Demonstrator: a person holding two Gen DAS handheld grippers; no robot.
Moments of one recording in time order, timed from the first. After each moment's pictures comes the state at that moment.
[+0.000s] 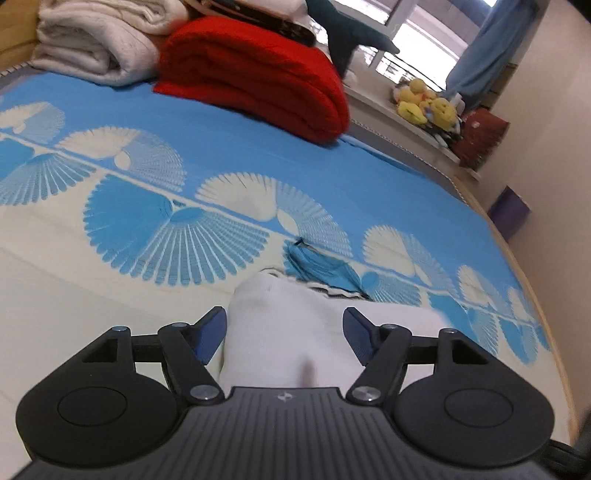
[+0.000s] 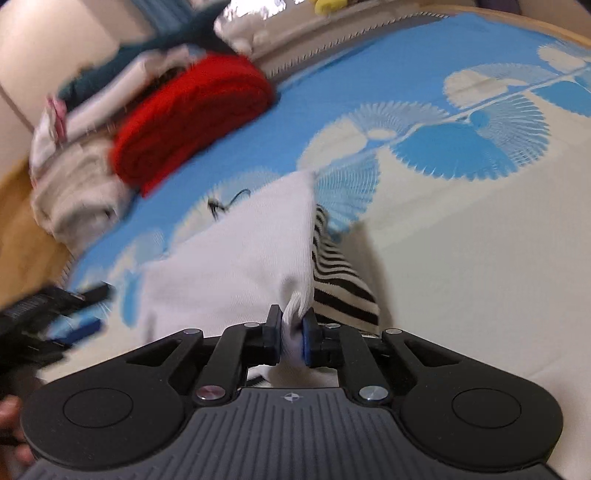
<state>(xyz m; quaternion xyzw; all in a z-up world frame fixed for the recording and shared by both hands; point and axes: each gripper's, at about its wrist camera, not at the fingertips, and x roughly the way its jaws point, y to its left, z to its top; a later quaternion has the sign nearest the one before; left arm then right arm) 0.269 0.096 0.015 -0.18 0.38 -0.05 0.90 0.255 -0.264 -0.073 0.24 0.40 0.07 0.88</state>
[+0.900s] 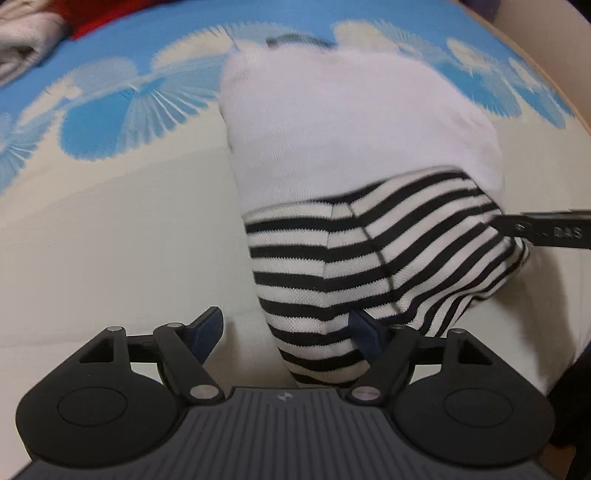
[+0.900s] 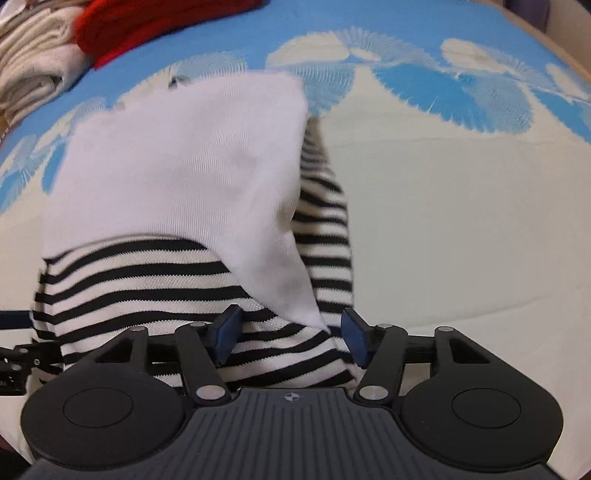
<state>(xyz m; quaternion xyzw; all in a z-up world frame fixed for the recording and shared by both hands) 0.197 0.055 -0.029 0.06 0.55 -0.10 0.83 0.229 -0.242 -0.095 0.07 0.52 0.02 0.85</state>
